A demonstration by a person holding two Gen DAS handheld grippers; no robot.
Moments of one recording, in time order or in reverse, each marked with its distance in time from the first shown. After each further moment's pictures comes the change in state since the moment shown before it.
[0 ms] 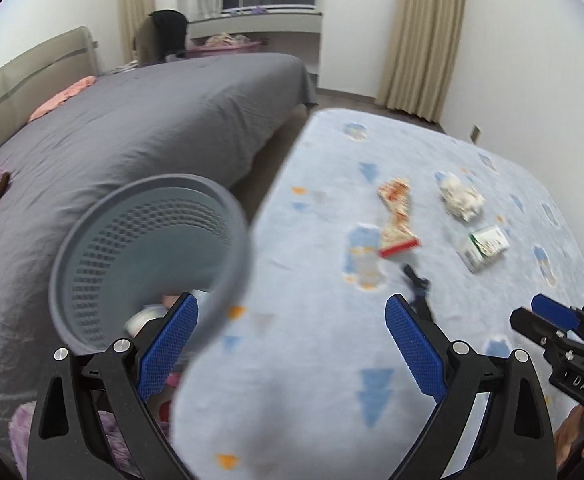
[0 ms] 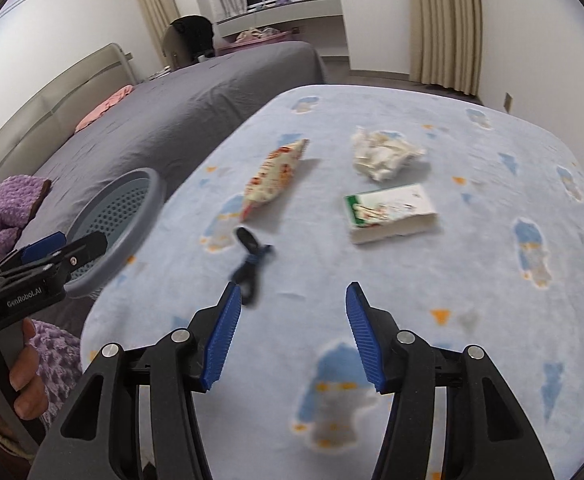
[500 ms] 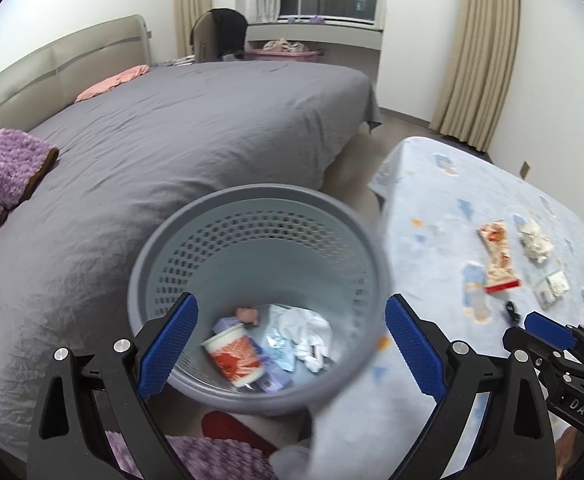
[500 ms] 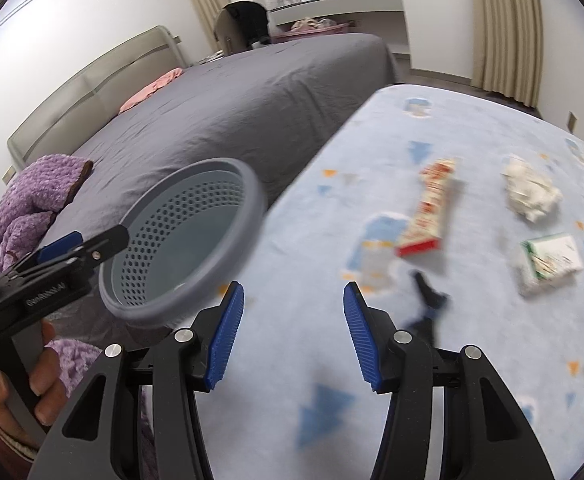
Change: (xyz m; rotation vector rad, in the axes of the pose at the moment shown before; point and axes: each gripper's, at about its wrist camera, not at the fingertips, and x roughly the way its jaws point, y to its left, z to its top) left arm -0.008 0.118 0.011 -0.123 -0.051 0.118; right arm 0.052 0.121 0.029 -0.092 0.032 0.146
